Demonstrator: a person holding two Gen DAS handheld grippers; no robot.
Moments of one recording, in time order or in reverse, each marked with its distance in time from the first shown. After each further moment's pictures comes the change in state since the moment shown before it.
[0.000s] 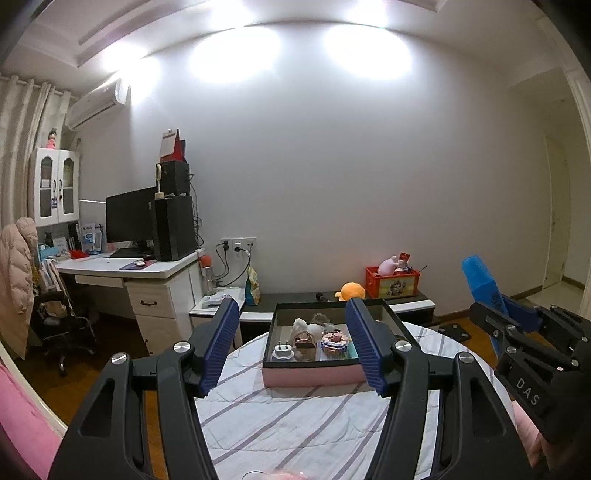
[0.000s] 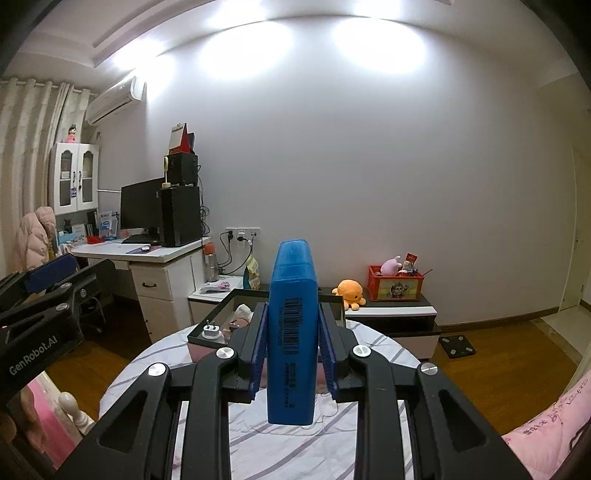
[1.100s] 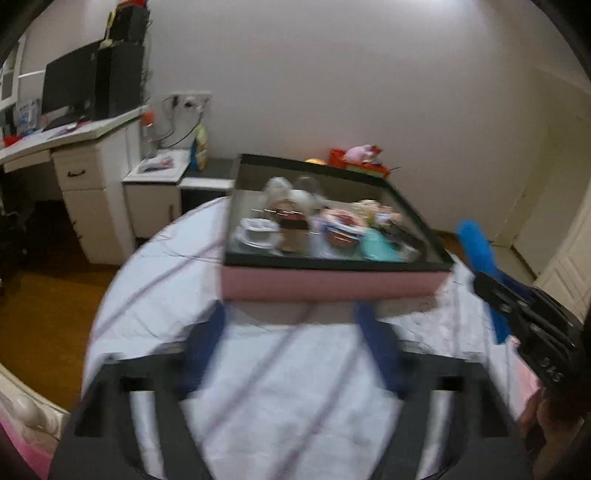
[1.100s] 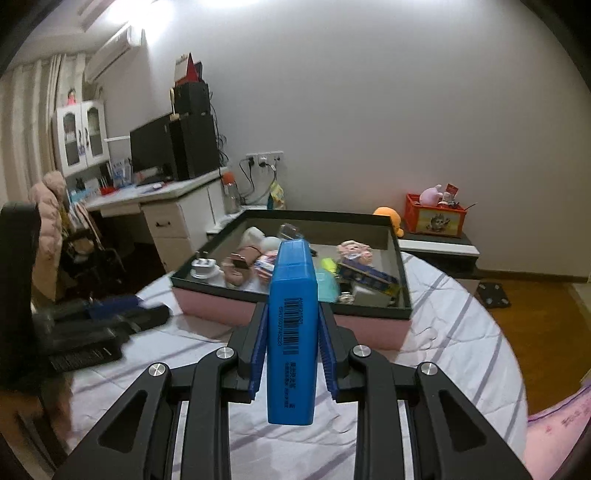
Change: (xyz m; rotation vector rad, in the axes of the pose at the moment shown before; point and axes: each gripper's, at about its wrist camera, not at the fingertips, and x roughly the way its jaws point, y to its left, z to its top) left arm 0.202 0.057 -0.097 -0.163 0.540 -0.240; right arm 0.134 -0.001 -0.051 0.013 0.300 0.122
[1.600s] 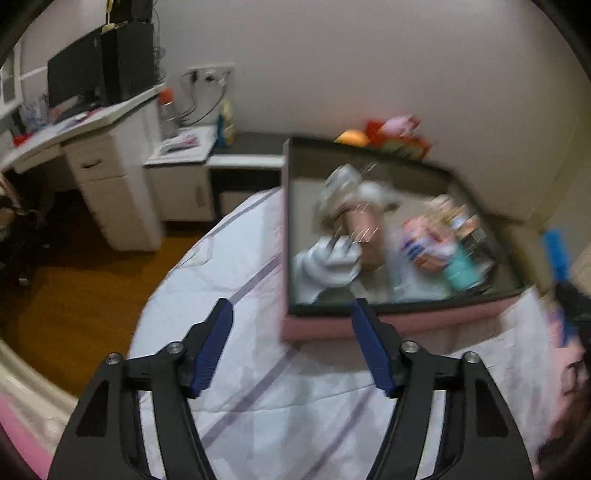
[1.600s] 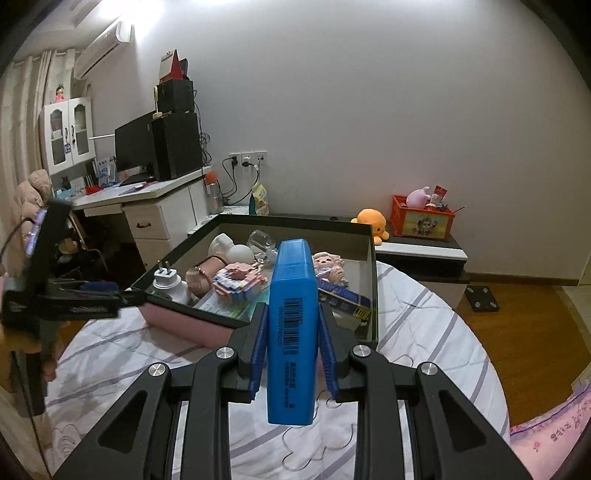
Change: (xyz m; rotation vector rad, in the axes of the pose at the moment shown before) left arm 0.055 0.035 0.040 0.007 0.114 0.081; right arm 0.026 -0.029 0.020 -0.003 0.003 -0.042
